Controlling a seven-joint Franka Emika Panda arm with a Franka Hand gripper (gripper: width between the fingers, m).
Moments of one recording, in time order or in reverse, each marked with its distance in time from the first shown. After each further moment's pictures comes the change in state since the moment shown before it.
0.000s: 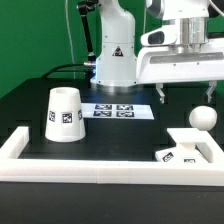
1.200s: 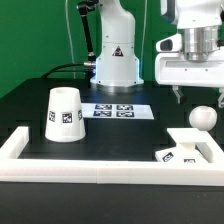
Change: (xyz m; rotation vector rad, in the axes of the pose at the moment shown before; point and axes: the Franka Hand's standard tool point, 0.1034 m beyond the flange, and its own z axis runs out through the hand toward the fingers) arm -0.031 -0.033 0.018 0.018 -0.050 0.486
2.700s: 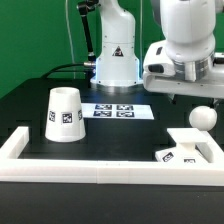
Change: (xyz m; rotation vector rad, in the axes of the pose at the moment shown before) arm 0.004 0.014 0.003 -0.172 -0.645 -0.192
